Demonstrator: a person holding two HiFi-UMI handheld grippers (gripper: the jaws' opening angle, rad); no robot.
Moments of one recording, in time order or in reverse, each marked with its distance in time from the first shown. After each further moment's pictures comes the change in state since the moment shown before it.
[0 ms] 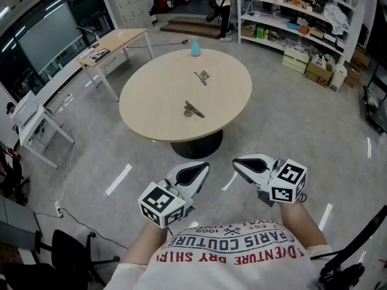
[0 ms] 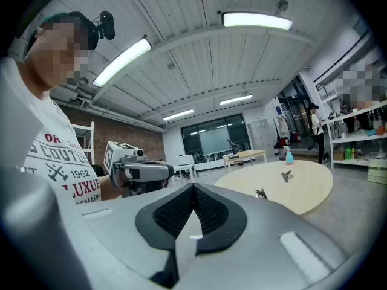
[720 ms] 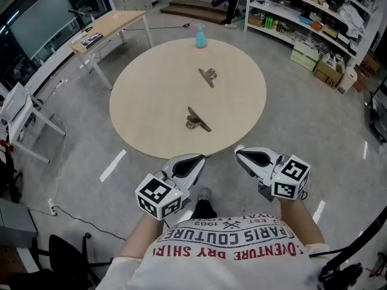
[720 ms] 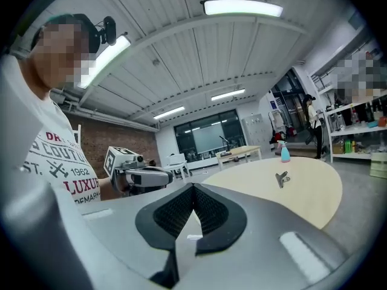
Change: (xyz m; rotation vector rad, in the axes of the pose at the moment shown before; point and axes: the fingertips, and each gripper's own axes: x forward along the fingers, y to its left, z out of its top) left arm 0.090 0.186 -0.022 -0.078 0.044 0.015; right arm 0.107 -0.165 0.018 0.047 0.013 -0.040
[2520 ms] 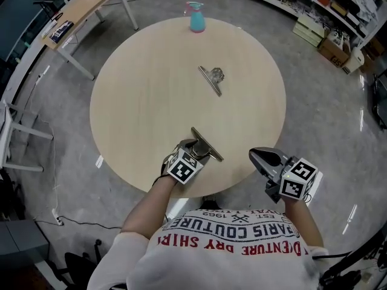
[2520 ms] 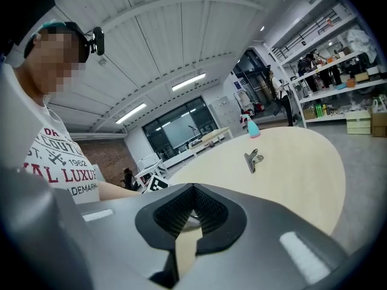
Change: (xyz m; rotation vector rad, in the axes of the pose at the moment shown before) left arm 0.189 0.271 -0.210 0.158 0.691 -0.078; right arm 0.115 -0.214 -0.024 0.297 0.097 -0.190
